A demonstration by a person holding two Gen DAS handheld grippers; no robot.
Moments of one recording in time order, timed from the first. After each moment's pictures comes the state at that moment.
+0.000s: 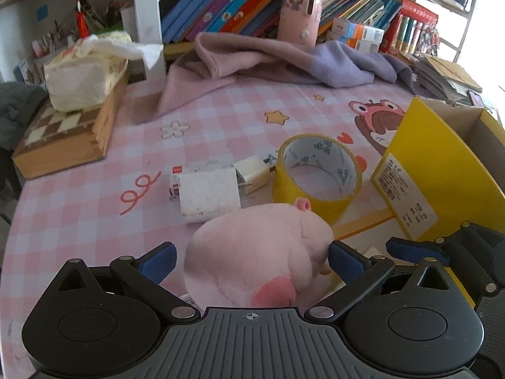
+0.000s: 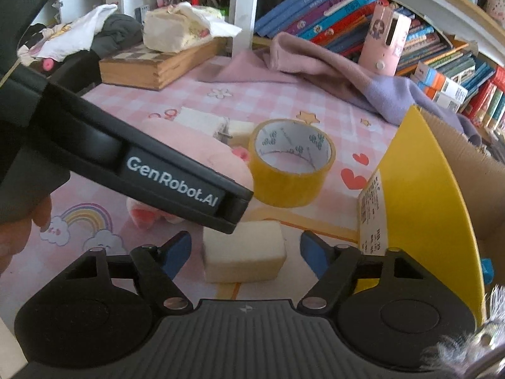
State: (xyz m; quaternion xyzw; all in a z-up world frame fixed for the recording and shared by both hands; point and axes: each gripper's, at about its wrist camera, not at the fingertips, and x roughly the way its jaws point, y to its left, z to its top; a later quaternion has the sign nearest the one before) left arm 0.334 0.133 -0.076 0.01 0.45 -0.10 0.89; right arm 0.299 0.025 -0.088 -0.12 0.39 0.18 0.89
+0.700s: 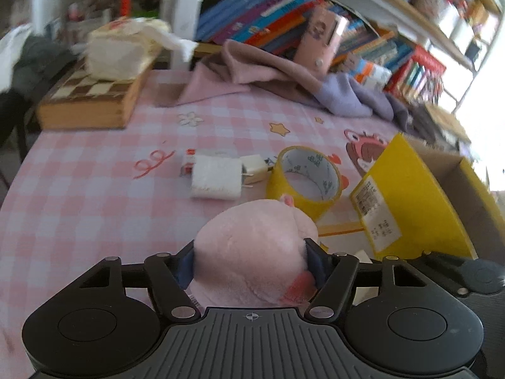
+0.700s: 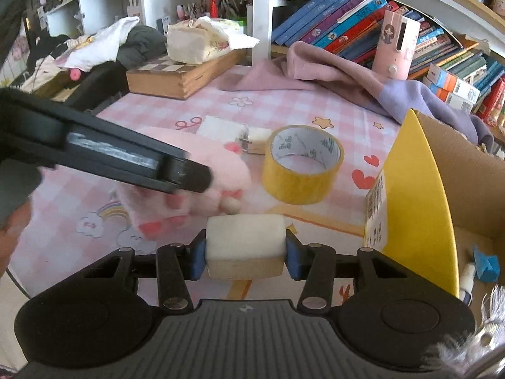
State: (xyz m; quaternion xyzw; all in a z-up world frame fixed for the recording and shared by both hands) left arm 0.278 0.163 -0.050 -0.12 0.42 -0.08 0.90; right arm 0.272 0.010 -0.063 -0.09 0.38 0.23 0.89
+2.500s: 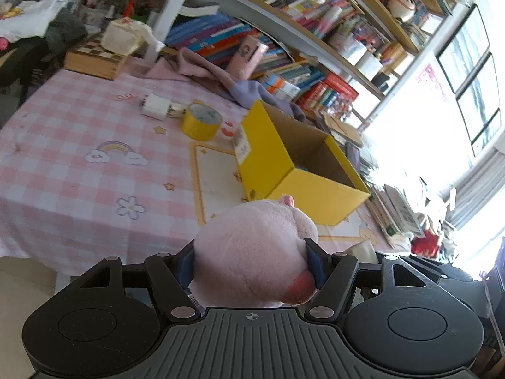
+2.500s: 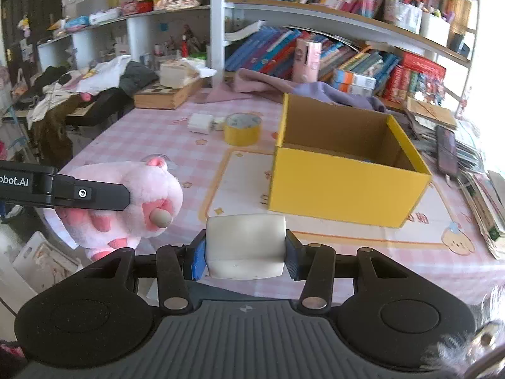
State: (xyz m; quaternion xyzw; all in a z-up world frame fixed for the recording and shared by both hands) left arm 0.032 0.115 -0.001 -0.22 0.37 -0.17 0.89; right arm 0.019 -0.105 0.018 -0.06 0.34 0.14 0.93
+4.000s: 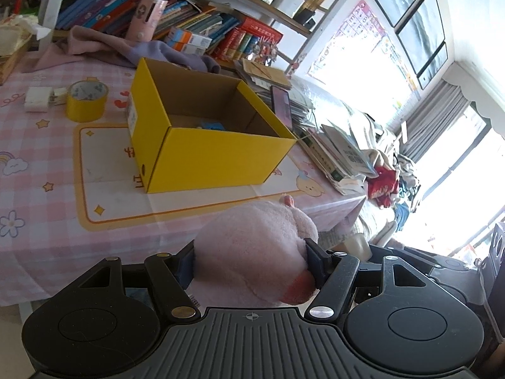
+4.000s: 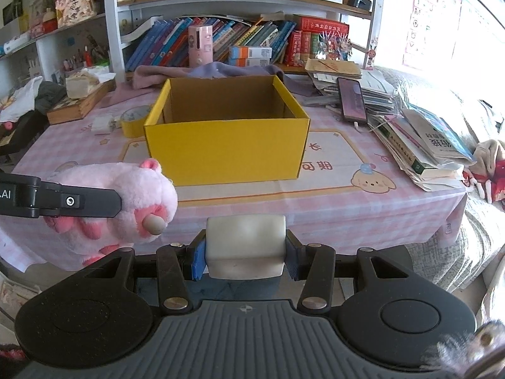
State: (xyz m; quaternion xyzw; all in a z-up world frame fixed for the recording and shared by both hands) left arm 0.065 0.003 -0.001 -0.15 0.40 -0.30 0.85; right arm 0.000 -0.203 0.012 -0.01 0.36 0.00 0.93
